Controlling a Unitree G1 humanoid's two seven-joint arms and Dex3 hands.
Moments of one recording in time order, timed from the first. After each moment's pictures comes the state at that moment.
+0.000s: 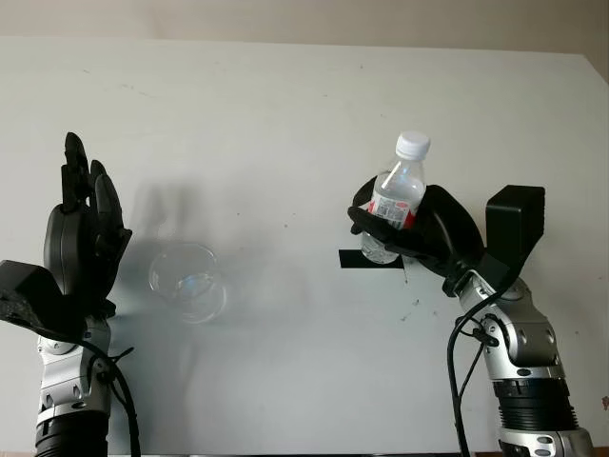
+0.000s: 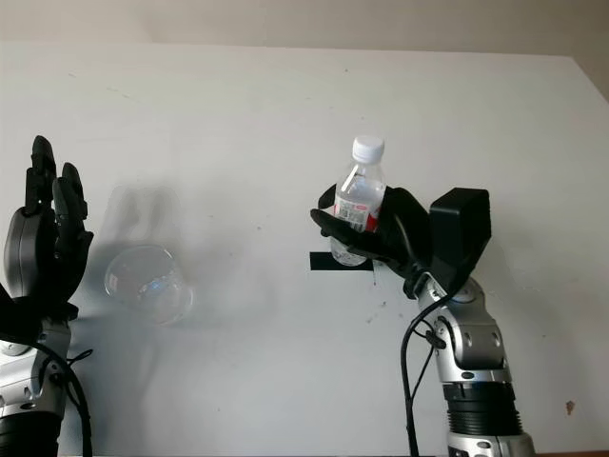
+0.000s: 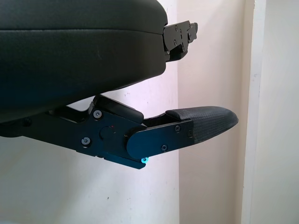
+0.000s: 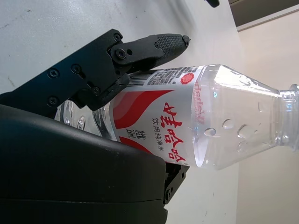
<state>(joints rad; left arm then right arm) -0.23 0.27 0.36 0.24 -0.27 -0.25 -0.20 -0.36 -0.24 -0.06 0.06 0.23 0.37 0.33</state>
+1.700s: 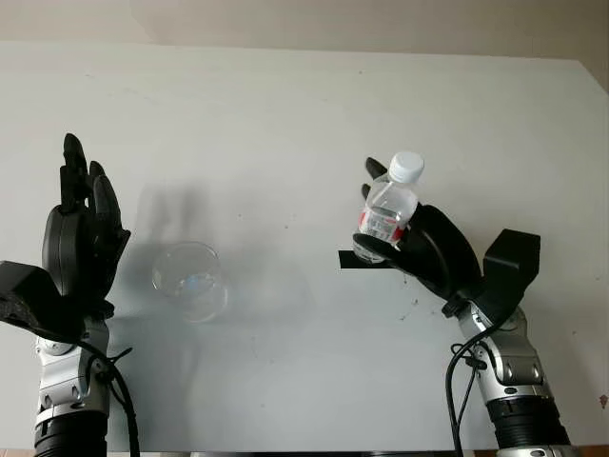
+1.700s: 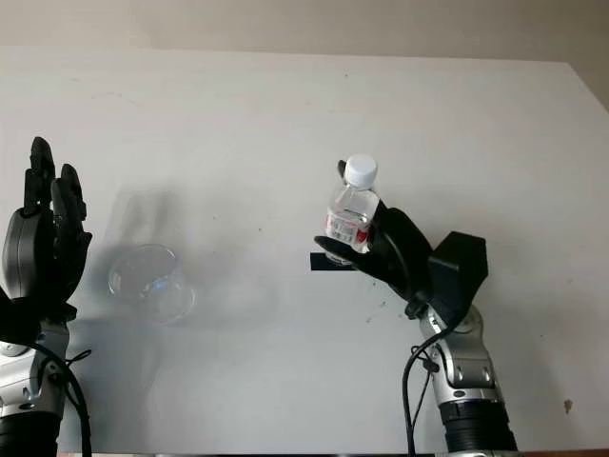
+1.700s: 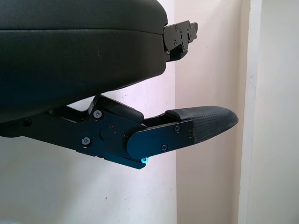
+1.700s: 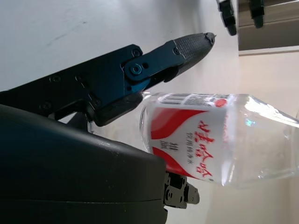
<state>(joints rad) -0.23 0.27 0.37 0.25 -0.27 -0.25 -0.21 -0.26 -0.24 -0.05 0.28 0.13 -0.15 0.48</state>
